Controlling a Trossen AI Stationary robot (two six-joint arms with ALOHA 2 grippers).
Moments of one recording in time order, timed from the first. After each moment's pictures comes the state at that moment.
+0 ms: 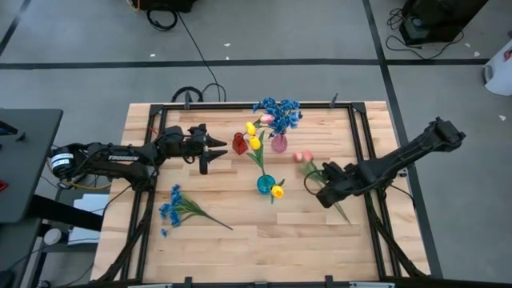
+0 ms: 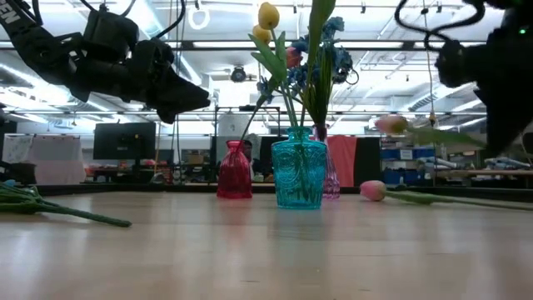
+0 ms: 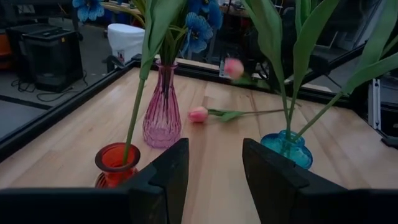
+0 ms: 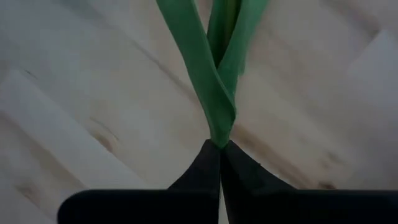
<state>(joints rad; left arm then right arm) 0.41 1.08 0.27 0.68 0.29 -0.11 0.41 1.15 0.71 -0.95 0.23 1.29</state>
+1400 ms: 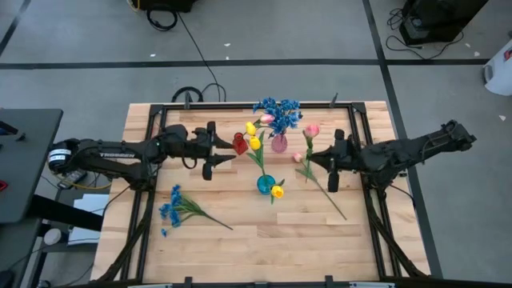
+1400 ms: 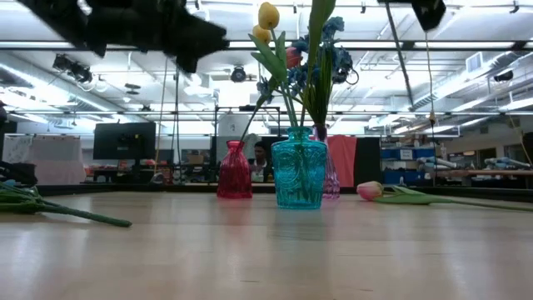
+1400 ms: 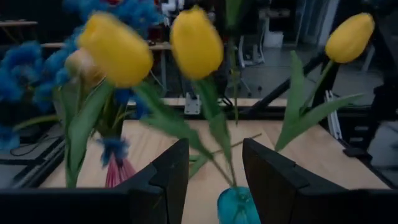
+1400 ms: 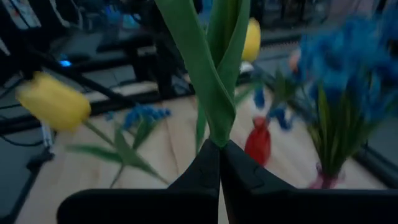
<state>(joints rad) 0.20 1.04 0.54 0.44 0.21 0.01 0.31 0.82 0.79 -0.28 0.54 0.28</state>
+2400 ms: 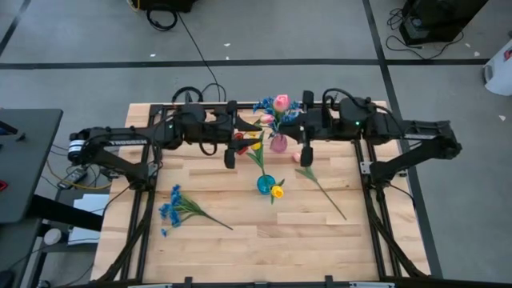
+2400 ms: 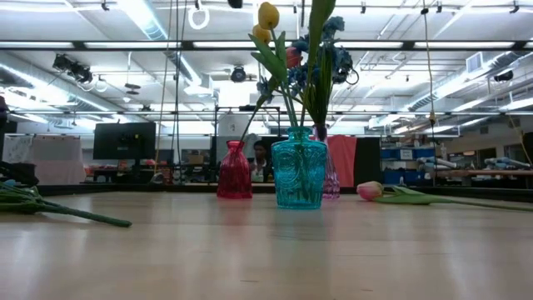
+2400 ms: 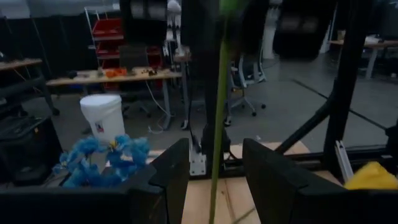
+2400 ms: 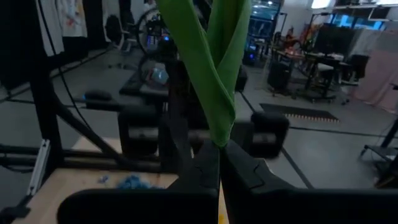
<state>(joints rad) 0.14 1.31 1.15 0.18 0.15 0.07 0.00 1.26 1.40 -0.22 0.08 -0.12</state>
